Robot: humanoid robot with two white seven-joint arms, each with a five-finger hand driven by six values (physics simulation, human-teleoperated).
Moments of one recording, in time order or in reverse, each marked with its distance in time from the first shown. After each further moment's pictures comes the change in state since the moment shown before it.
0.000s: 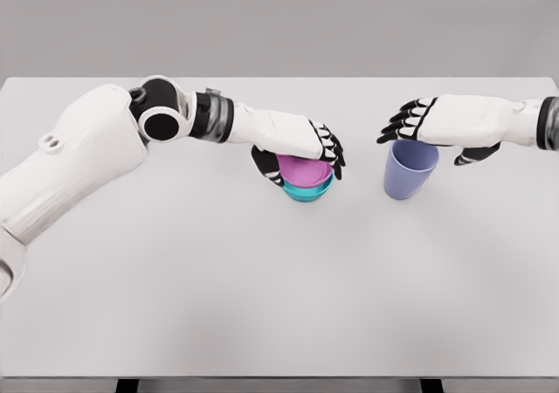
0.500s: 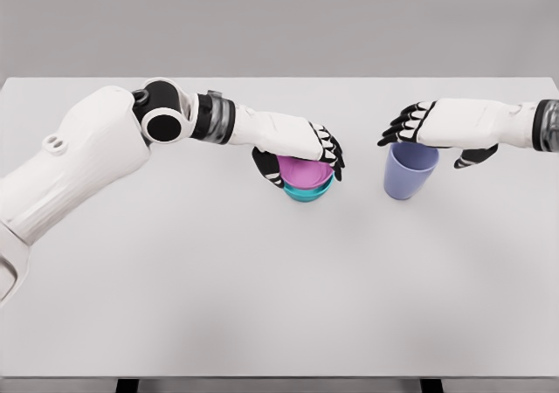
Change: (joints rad) left arm 0.002 -0.010 -0.005 0.021 0.000 0.000 0.000; right arm -0.006 0.011 0.021 0.028 0.004 0.000 0.000
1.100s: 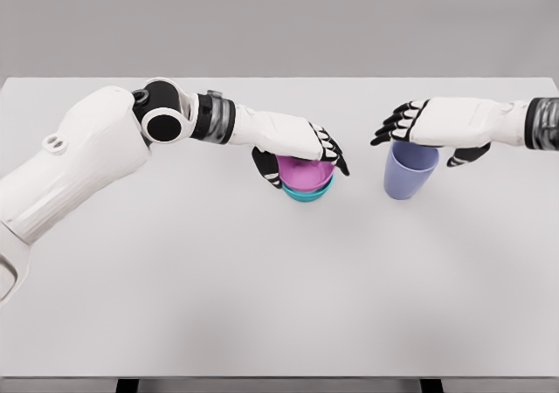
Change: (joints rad) left arm 0.000 0.000 0.000 0.000 0.001 0.000 0.000; right arm -0.015 0.018 0.015 0.001 0.000 0.001 0.000
